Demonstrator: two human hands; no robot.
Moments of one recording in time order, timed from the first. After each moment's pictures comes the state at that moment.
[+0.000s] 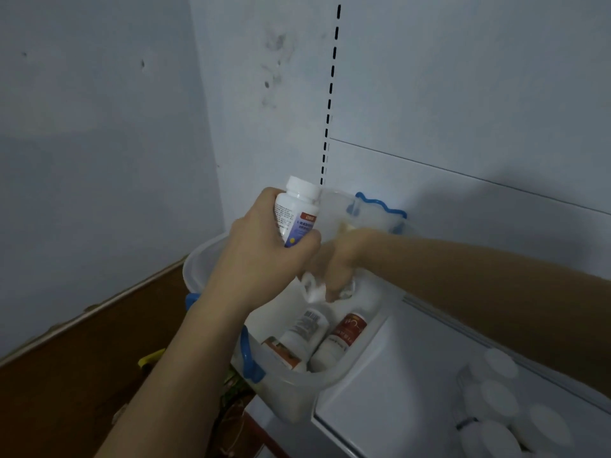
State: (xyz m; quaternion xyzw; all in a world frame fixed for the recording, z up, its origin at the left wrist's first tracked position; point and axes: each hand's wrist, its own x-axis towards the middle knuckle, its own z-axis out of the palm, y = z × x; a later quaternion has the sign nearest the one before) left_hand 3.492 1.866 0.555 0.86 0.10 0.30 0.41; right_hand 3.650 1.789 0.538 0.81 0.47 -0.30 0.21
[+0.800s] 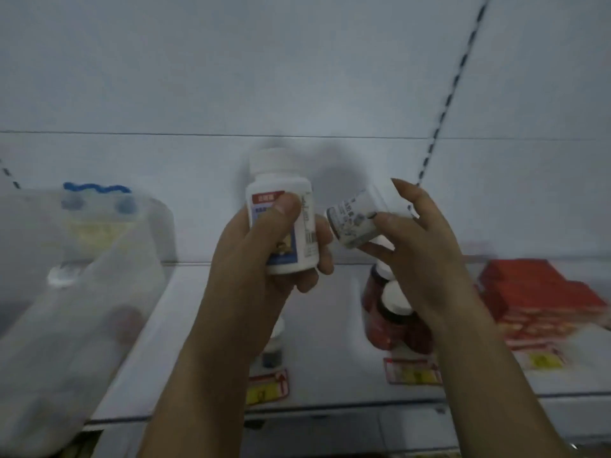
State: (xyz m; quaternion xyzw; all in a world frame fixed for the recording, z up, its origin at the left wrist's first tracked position) left_hand 3.458 1.562 0.570 0.49 -0.23 -0.06 0.84; right_hand 3.466 1.368 0.545 0.60 0.01 0.16 -0.78
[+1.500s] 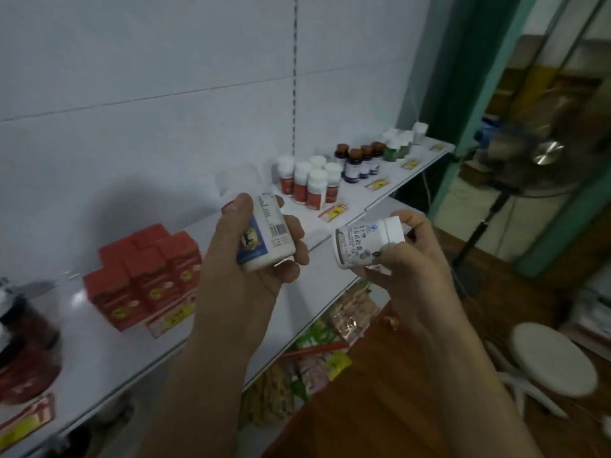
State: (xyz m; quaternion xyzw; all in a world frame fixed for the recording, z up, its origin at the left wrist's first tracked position) left_hand 3.243 1.128 0.538 0.36 -0.29 -0.38 0.80; right_hand 3.096 0.985 0.497 0.51 -0.26 0.41 -0.70
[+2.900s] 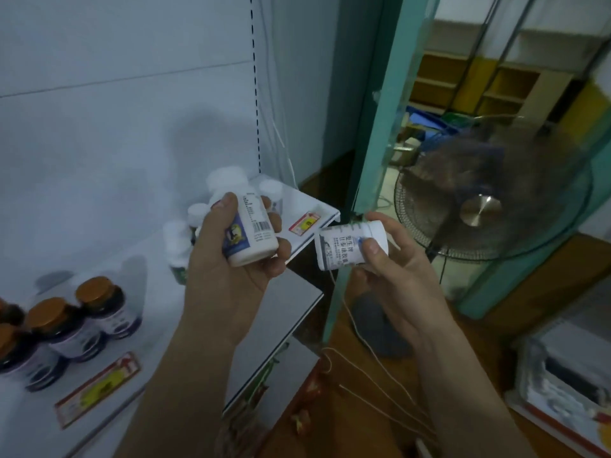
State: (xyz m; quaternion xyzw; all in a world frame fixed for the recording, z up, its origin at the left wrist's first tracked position) left_hand 3.165 0.371 0.523 0.33 -0.21 -0.45 0.80; right_hand 2.990 0.262 0.484 0.50 -0.28 0.43 -0.70
